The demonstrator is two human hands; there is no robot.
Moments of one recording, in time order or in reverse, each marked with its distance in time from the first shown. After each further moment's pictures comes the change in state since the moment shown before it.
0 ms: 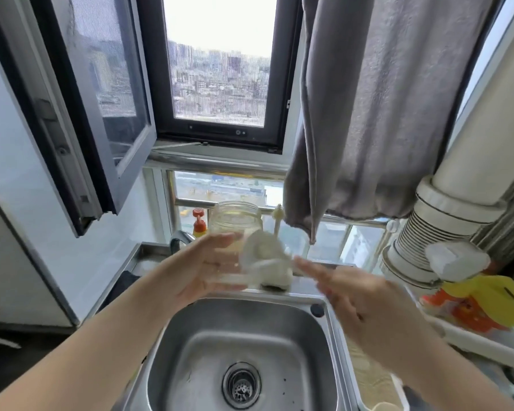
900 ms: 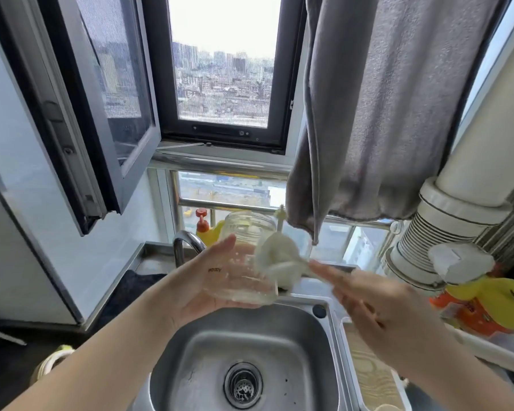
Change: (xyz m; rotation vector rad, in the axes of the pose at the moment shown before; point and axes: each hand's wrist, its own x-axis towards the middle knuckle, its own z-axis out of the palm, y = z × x) left_hand -0.014 -0.013 0.001 -0.083 -0.245 0.011; right_hand -0.007 0.005 -0.011 0.060 -0.066 -0.012
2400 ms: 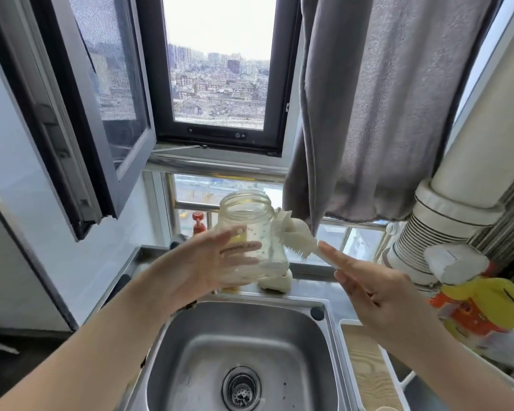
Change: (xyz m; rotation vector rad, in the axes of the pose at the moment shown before) left_hand 0.006 0.023 -0.002 0.000 0.072 0.042; right_hand 0.010 0.015 0.010 0.087 0.170 0.059
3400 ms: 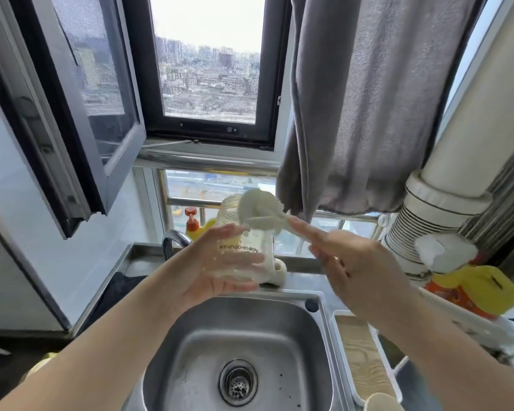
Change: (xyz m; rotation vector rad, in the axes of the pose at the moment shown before) left_hand 0.009 -0.014 0.006 0.037 0.000 -0.018; right_hand 0.023 -0.017 0.000 -0.175 -0.001 -0.074
